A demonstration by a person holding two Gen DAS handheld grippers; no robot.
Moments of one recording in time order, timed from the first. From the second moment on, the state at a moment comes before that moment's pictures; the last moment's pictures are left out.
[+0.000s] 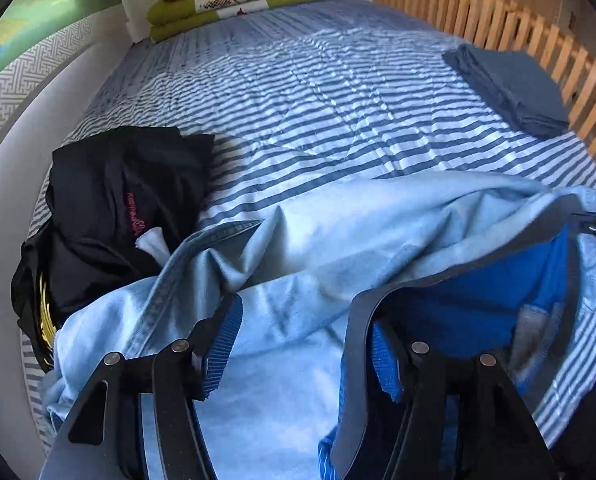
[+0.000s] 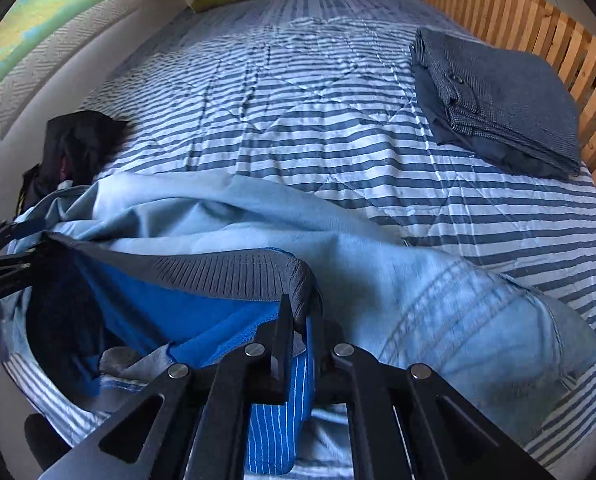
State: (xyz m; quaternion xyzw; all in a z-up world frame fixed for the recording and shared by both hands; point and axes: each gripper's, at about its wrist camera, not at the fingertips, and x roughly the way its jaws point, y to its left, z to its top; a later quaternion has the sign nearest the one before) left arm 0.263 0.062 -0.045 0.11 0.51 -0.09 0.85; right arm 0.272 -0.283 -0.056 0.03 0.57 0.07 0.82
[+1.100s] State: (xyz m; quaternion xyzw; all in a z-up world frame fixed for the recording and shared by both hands) left arm 0.233 0.077 -0.056 0.11 0.51 -0.11 0.85; right arm 0.240 -0.256 -0.022 -0.05 0.52 0.17 0.84
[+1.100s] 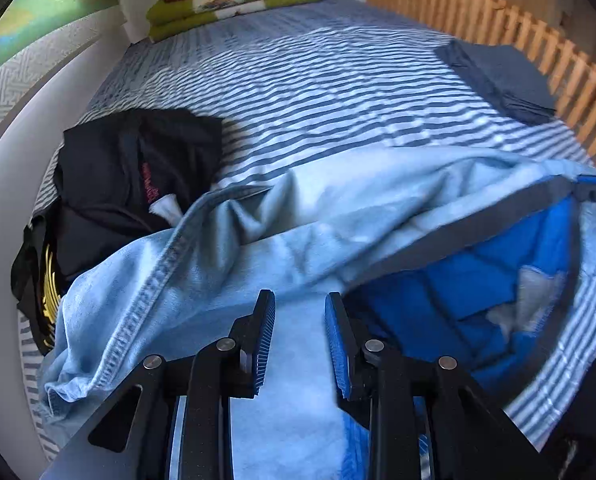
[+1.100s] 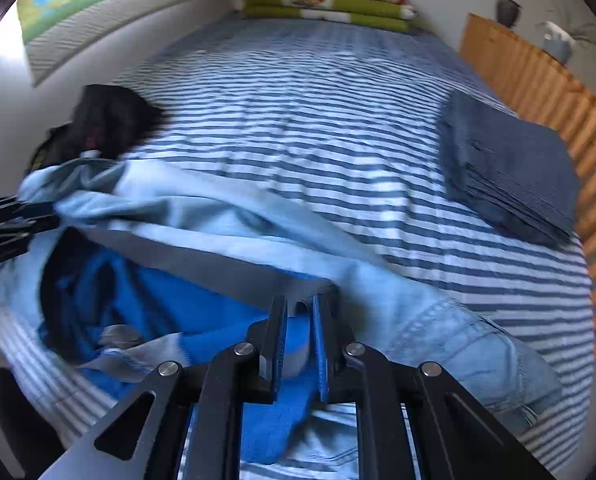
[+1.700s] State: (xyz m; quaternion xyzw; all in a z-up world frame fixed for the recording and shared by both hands) left arm 0.264 0.078 -0.054 0.11 0.51 -0.12 0.84; right arm 0.285 -0.288 -0.014 0.00 0.54 0.19 0.82
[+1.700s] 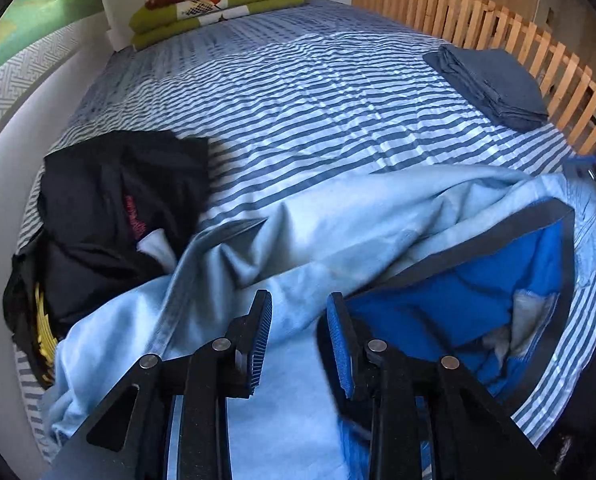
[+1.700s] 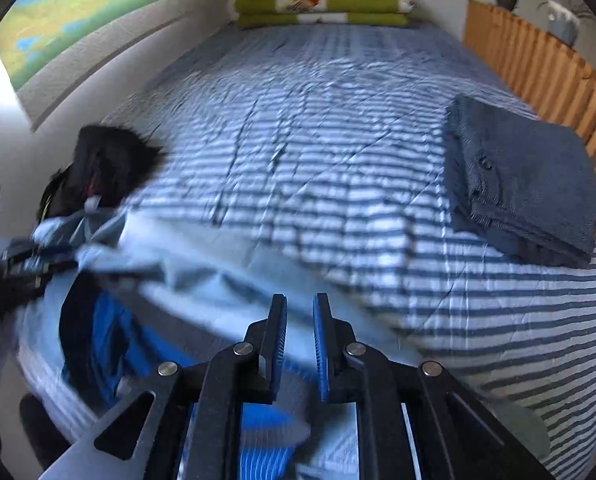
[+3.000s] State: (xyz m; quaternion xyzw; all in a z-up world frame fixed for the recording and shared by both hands) left arm 0.236 0.083 -0.083 0.03 0.55 -0.17 0.82; right arm 0.265 -0.312 -0.061 0.06 0.57 0.10 0.81
